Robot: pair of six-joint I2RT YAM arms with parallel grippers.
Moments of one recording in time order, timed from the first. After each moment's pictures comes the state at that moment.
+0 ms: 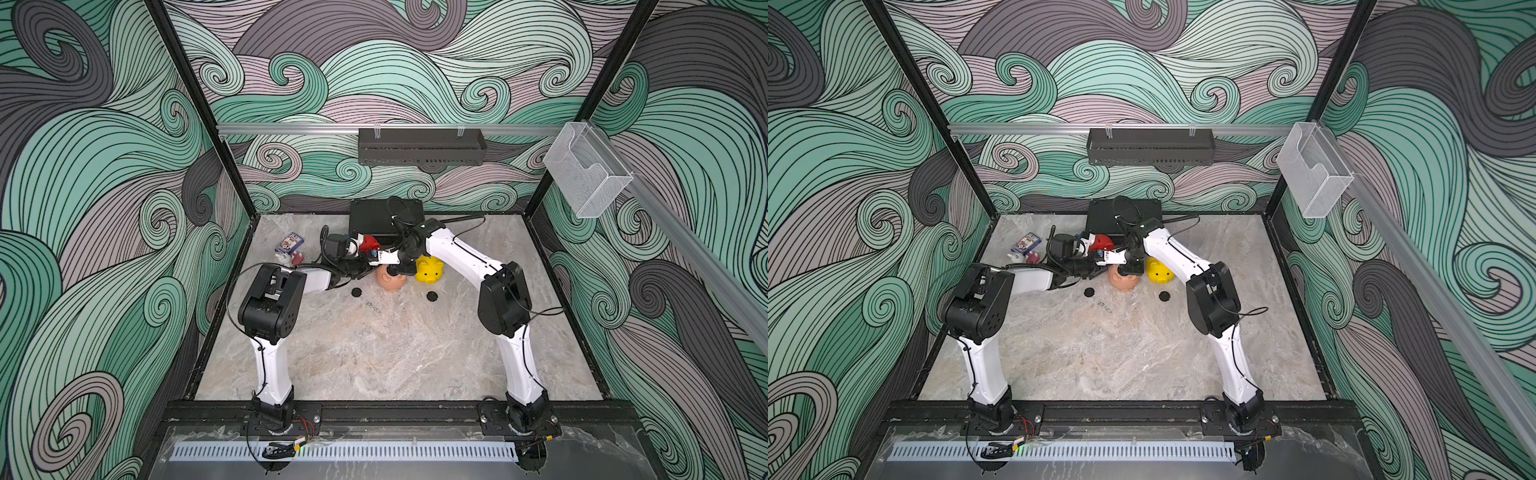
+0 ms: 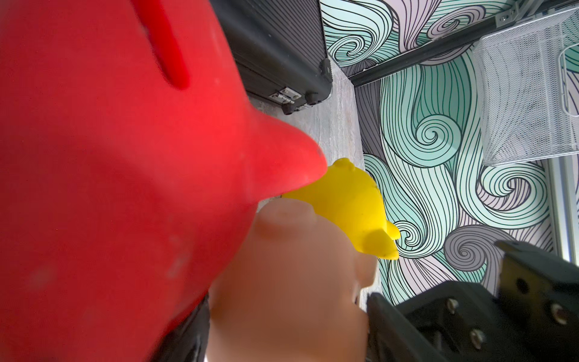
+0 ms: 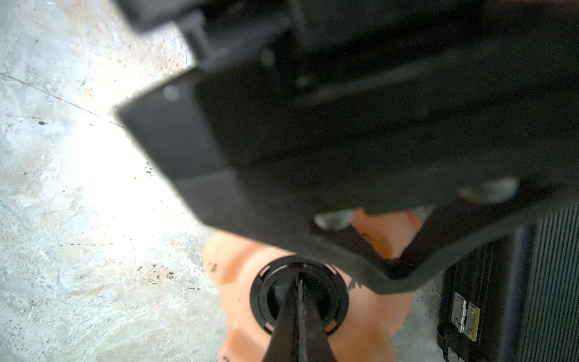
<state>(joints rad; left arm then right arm) -0.29 1.97 1.08 0.30 0.67 -0.73 0.60 2.21 1.99 -1.01 -0.19 -1.06</state>
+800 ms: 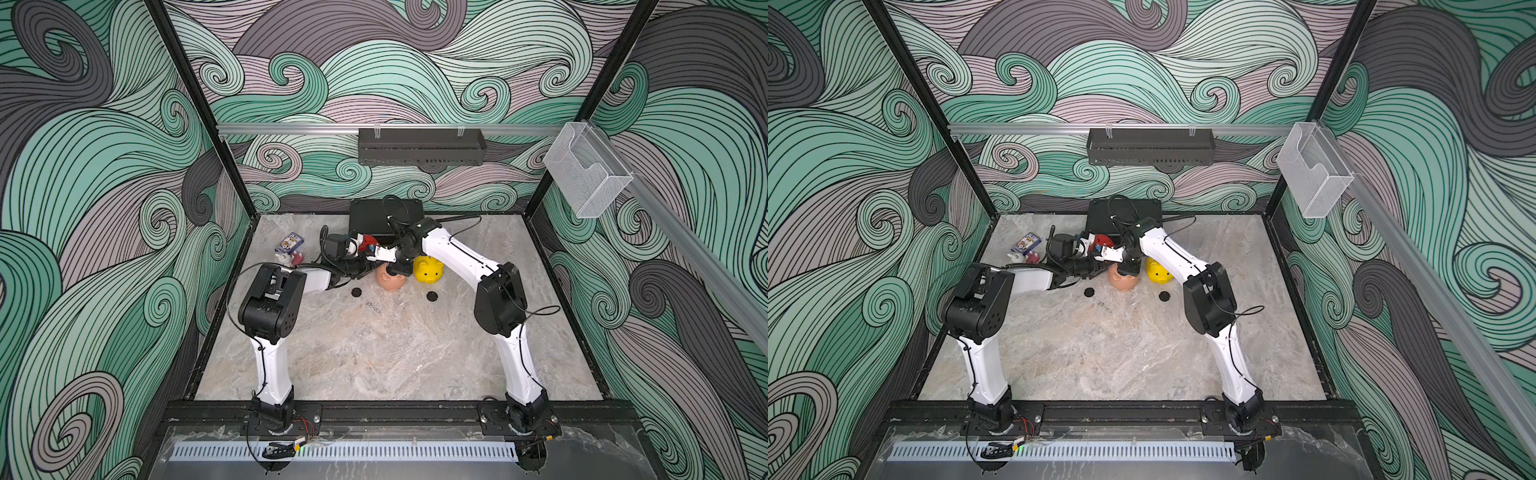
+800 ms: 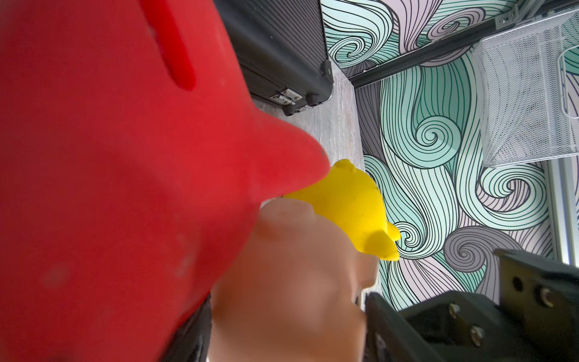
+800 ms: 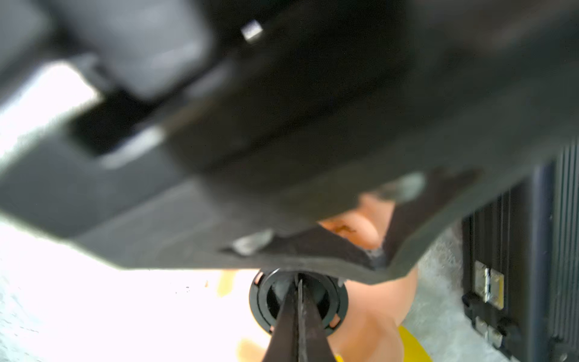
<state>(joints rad) -0.29 1.97 1.08 0.30 0.67 -0.74 0.62 2.24 2.05 -1.05 -0.13 -0.83</state>
